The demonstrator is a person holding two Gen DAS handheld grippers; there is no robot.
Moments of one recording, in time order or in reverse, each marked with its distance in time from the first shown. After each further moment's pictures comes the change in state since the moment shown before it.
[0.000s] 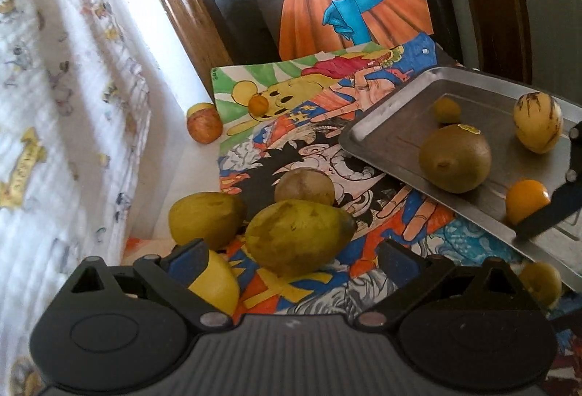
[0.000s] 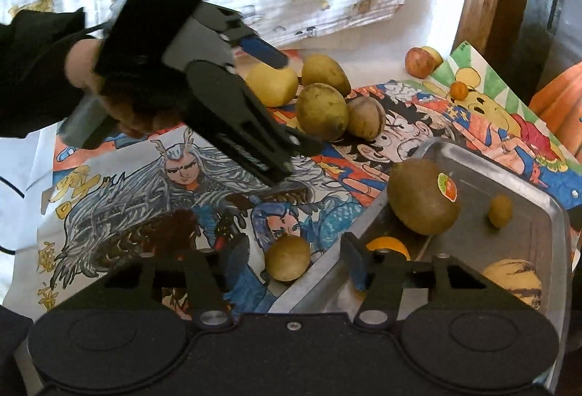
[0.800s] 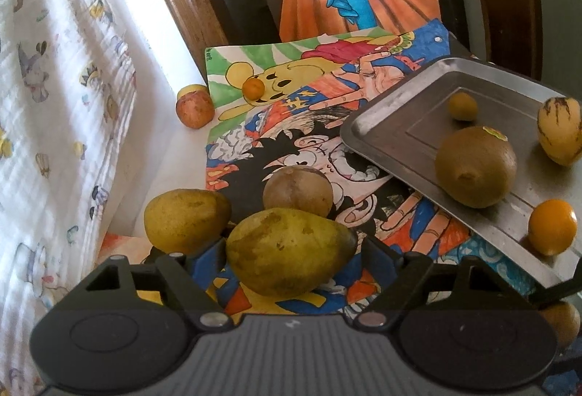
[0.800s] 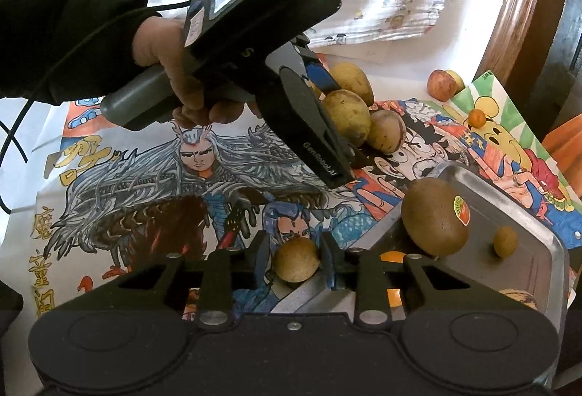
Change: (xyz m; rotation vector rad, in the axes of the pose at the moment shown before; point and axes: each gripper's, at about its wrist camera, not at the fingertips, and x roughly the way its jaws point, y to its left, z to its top) left arm 0.032 -0.001 0.012 -0.043 0.057 -0.009; right arm 0.001 0.010 -0.004 -0.133 -0.017 0.010
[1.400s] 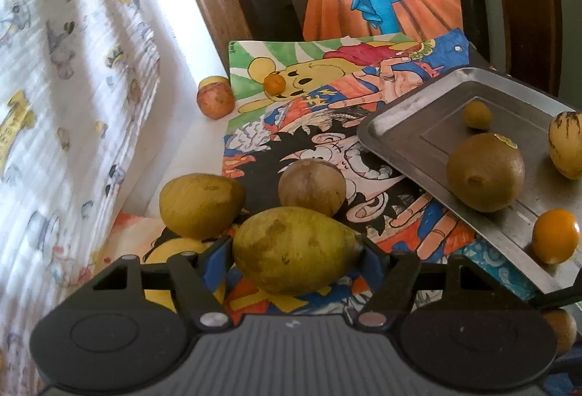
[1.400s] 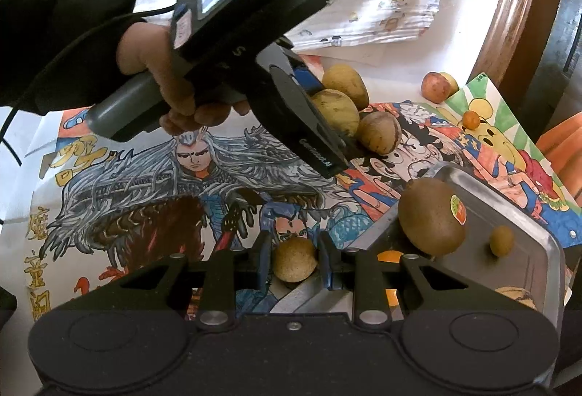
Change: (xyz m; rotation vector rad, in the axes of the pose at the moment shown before) left arm -0.009 0.001 -0.007 -0.082 0.001 0.044; right arm -0.002 0.001 -0.002 0.005 -0.011 -0.022
